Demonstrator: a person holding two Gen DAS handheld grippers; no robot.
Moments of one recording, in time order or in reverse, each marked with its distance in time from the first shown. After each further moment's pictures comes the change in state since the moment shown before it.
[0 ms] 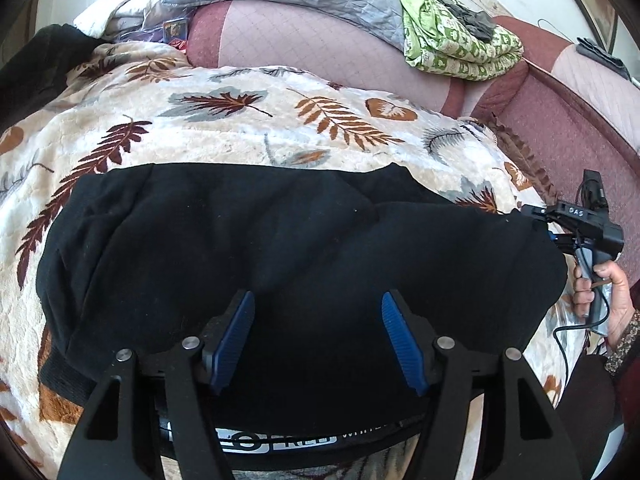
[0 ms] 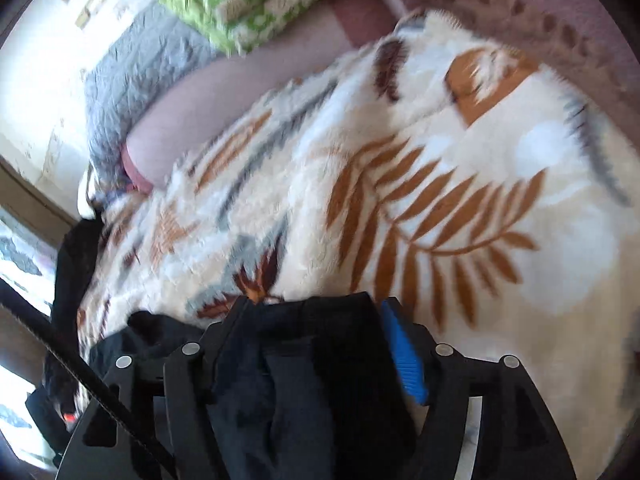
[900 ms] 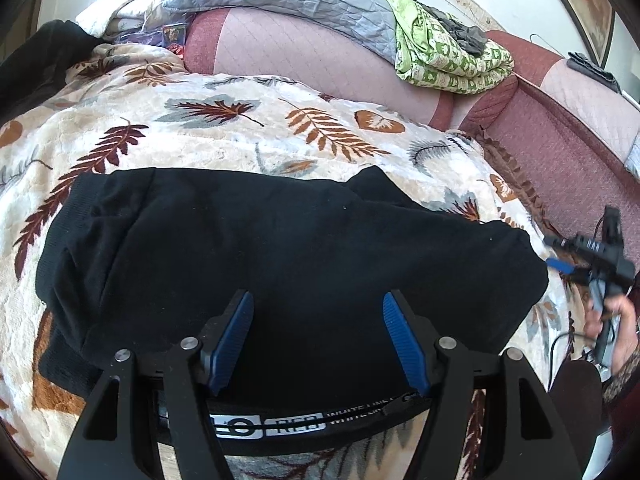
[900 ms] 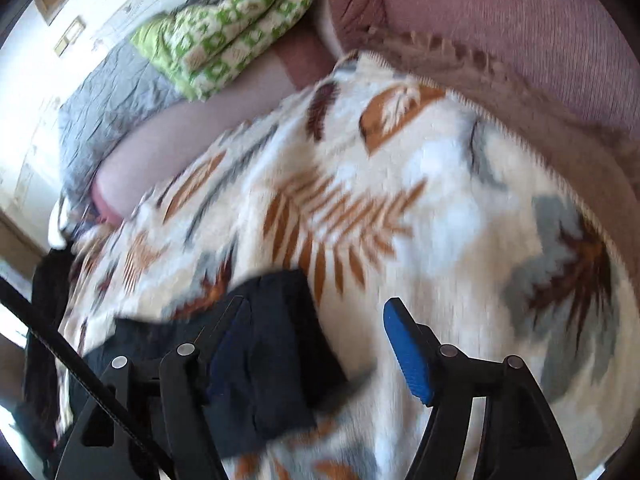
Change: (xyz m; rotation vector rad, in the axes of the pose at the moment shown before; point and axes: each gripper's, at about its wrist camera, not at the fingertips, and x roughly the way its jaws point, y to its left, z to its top) left arm -0.012 -0.003 -0.002 -0.025 -0.036 -0.048; right arm -0.077 -0.017 -0.036 0.071 -0.118 -0.143
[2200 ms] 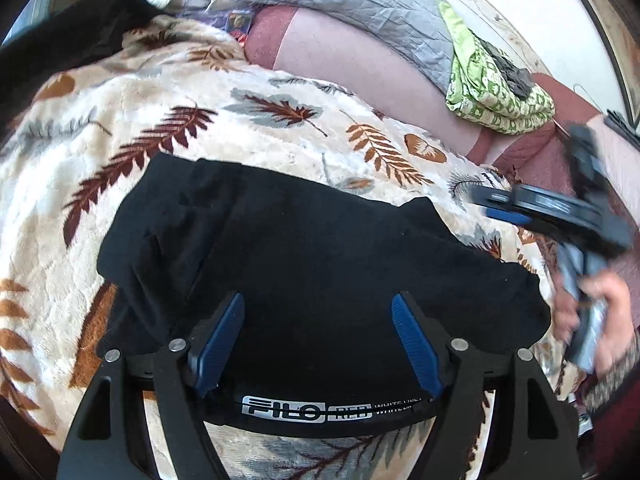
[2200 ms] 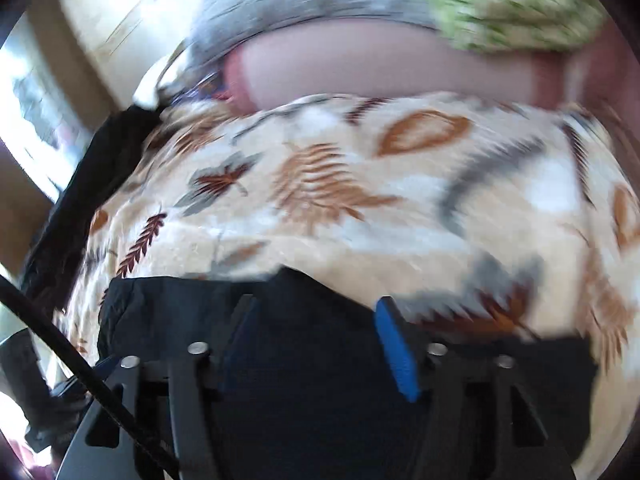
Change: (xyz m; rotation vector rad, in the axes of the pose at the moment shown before) left arm -0.025 0.042 0.005 -0.174 -0.017 0.066; right arm 0.065 0.264 -0.020 -0.526 0.160 0.161
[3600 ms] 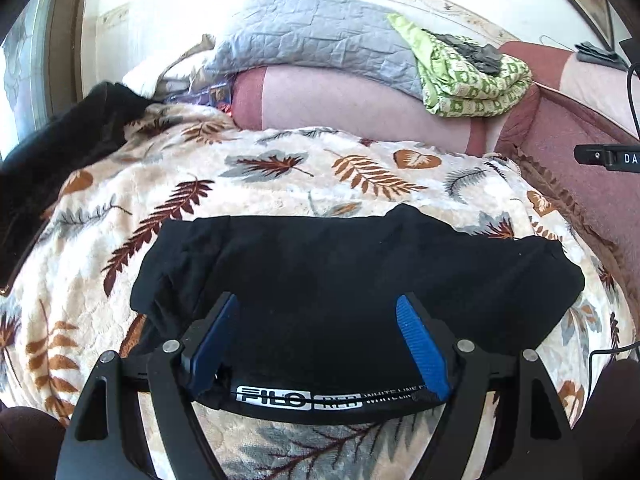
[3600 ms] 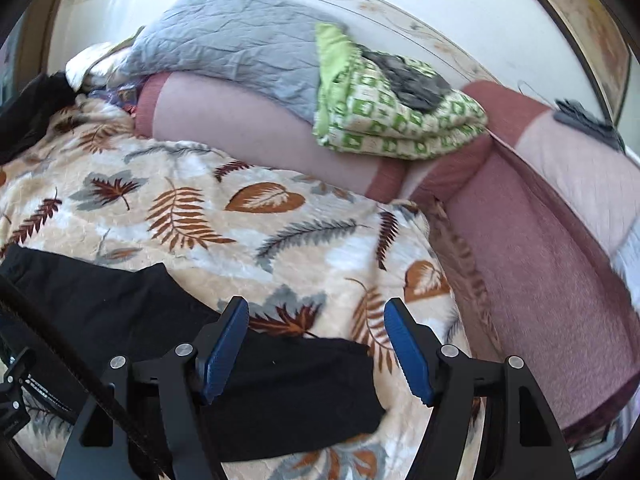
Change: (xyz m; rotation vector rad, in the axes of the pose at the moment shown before) left arm -0.027 -0.049 -0.027 0.245 -0.181 0.157; right arm -0.139 0.039 -0.040 -0.144 -0.194 -0.673
